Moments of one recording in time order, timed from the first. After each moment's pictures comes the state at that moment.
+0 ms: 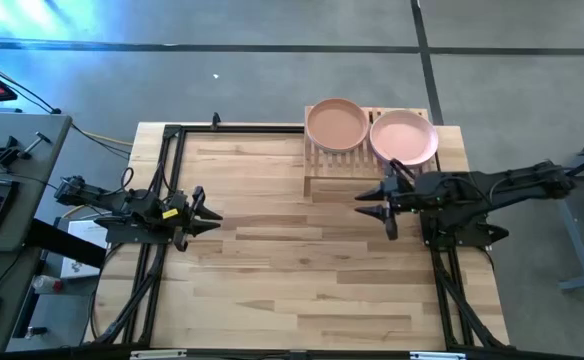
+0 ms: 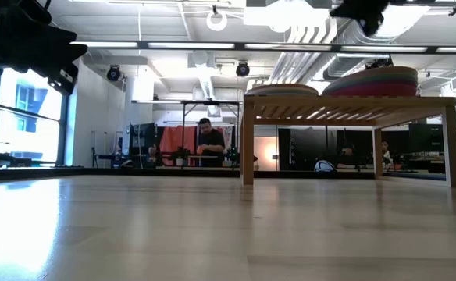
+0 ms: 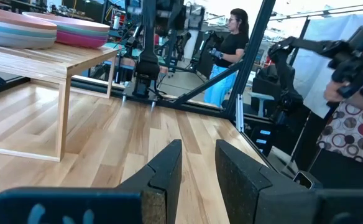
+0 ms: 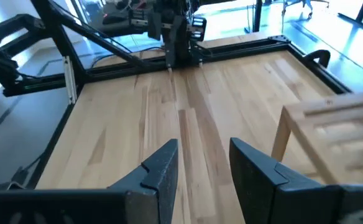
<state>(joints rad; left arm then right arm) -0.28 0.01 0.01 0.04 -0.16 -0.23 0.18 0.79 0.74 -0.29 0.19 0.21</state>
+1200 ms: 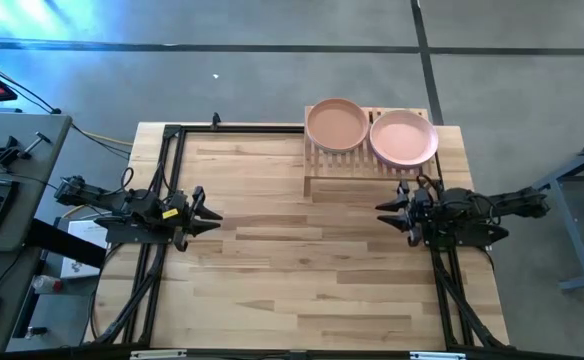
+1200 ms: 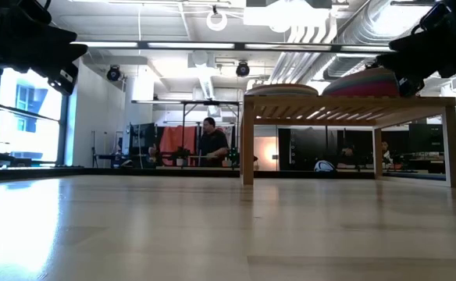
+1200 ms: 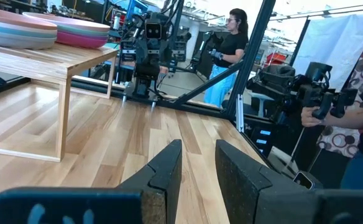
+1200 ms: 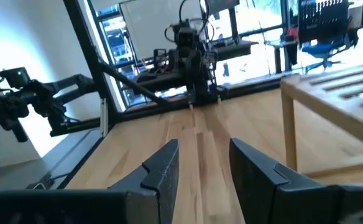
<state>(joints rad) -0.28 0.01 0.01 0.04 -0.16 -0.23 0.18 0.01 0.06 -0.03 0.14 0.22</state>
